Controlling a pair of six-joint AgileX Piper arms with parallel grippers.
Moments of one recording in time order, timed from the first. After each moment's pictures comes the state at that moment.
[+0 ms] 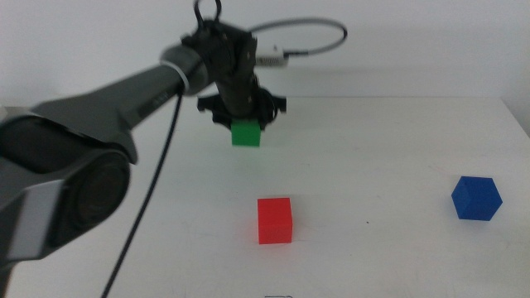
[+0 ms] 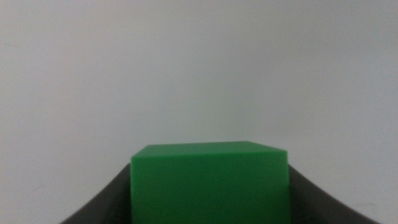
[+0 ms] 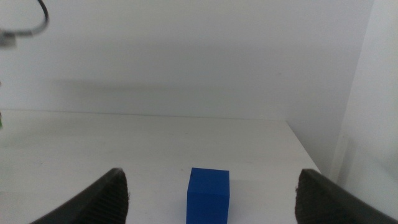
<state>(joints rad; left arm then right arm) -0.46 2.34 -2.13 0.09 0.98 -0.39 -0.01 -0.01 0.03 0.02 0.09 -0.07</state>
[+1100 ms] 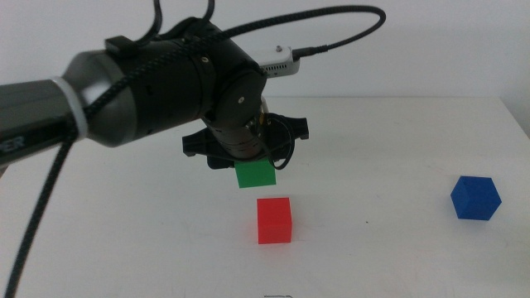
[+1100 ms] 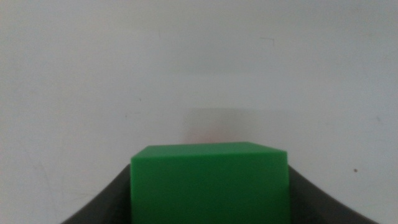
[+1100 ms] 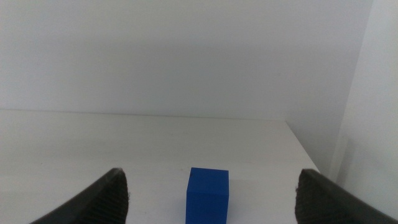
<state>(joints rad) -0.72 1.72 -1.41 0.27 0.85 -0.90 -0.01 -0.01 0.03 0.02 0.09 -0.07</state>
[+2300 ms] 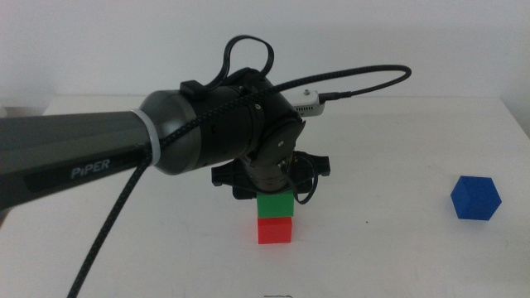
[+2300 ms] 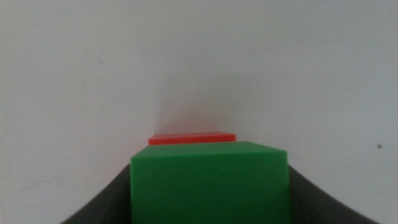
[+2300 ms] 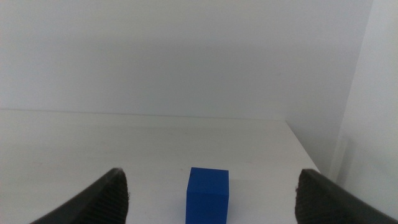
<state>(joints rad) -0.79 1.84 -1.40 0.28 0.81 -0.96 -0.01 -0.01 0.03 0.02 0.09 -0.07</state>
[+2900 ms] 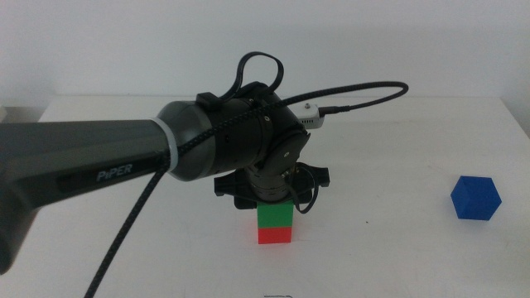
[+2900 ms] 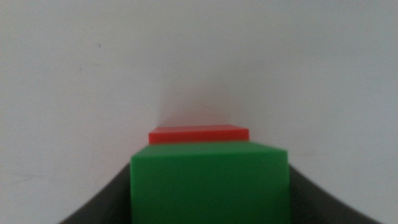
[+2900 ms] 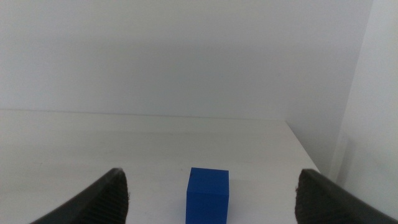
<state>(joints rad) -0.79 1.88 -1.39 0.28 0.81 -0.97 -0.01 -0.01 0.03 0.02 0.09 -0.07</state>
